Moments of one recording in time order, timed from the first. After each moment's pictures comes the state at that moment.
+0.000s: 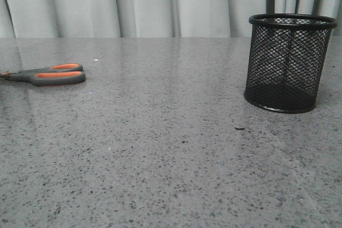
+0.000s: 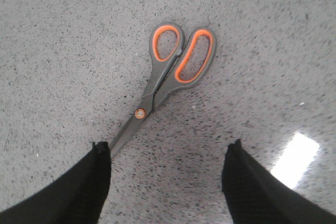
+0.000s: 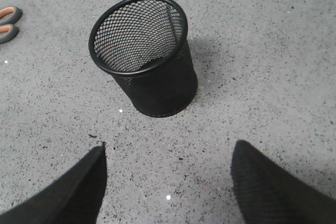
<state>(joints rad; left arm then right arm) 0.07 1.33 -1.34 -0.43 1.21 1.15 0.09 0.61 -0.72 0.31 0.85 -0.13</state>
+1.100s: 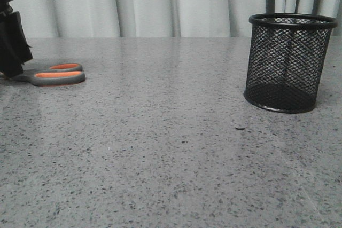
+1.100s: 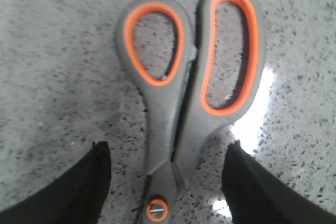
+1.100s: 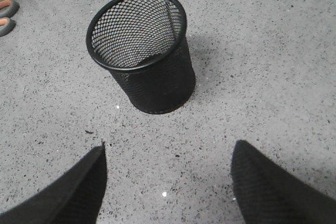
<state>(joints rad) -0.03 1.85 -1.52 -0.41 1.20 1.44 0.09 0.61 -0.72 0.31 0.86 -0.14</state>
